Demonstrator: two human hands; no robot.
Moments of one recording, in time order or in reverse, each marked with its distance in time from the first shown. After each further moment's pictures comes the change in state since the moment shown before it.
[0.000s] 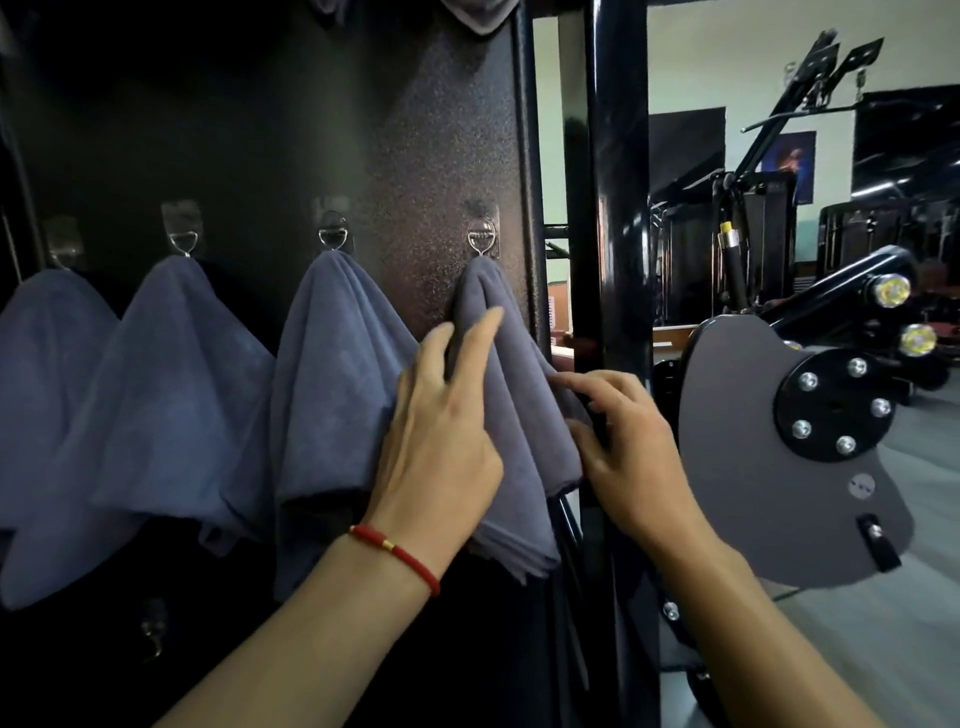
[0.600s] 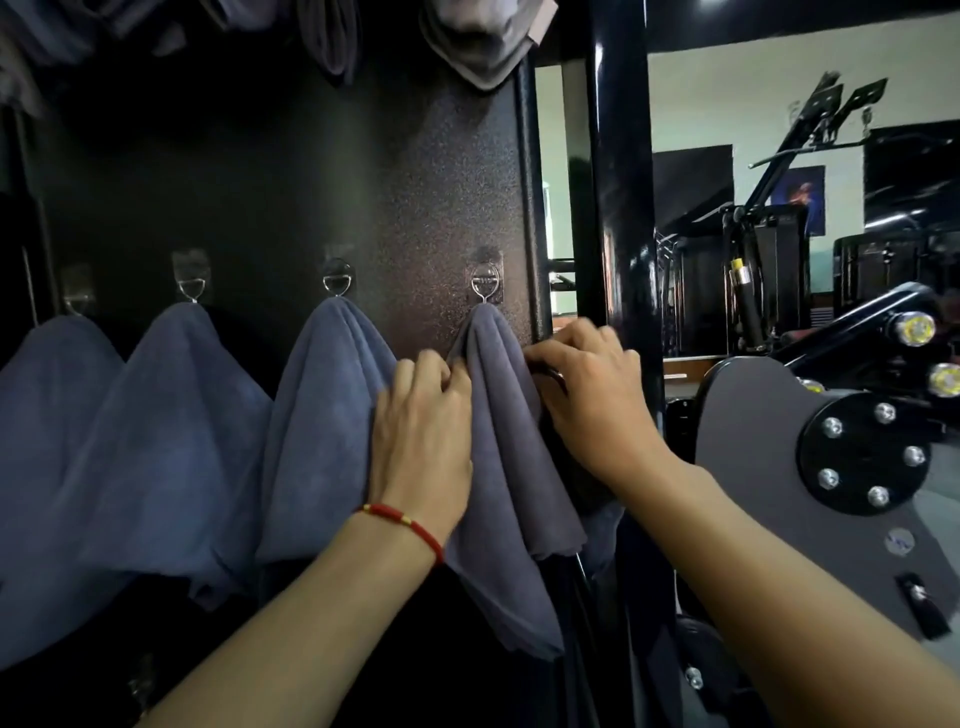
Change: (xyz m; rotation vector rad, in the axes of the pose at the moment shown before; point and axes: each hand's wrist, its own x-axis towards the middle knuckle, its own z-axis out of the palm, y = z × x) left_hand 0.051 -0.030 0.015 0.498 0.060 0.053; right_hand 0.093 -0.019 0.013 -0.396 0.035 -0.218
